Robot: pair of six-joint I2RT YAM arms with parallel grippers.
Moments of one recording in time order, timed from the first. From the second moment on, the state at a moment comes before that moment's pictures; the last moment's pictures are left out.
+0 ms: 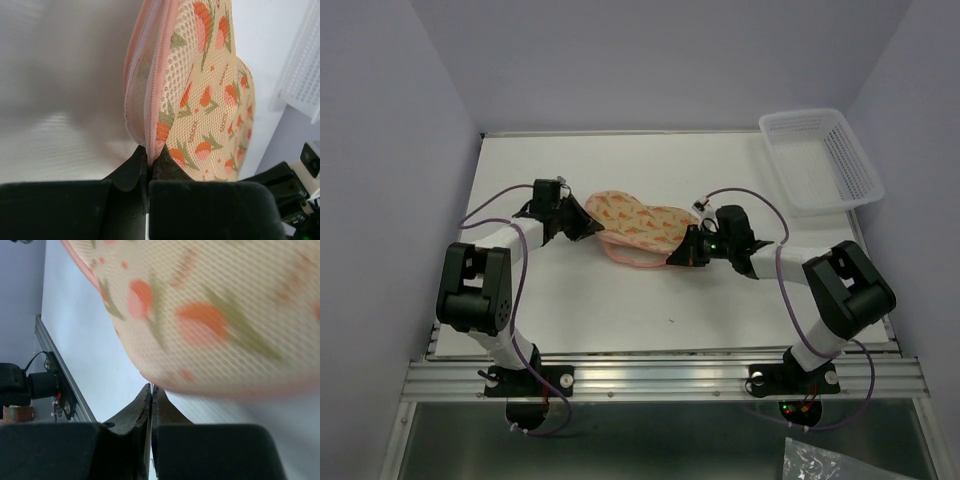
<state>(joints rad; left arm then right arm) -0.20 1.63 0.91 -0.10 0.40 -0.83 0.49 1.64 0.72 0.33 -0.62 0.58</state>
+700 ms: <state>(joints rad) -0.03 1.73 1.00 -0.18 0.52 -0.65 0.34 1.46 0.65 0.22 -0.52 0.33</state>
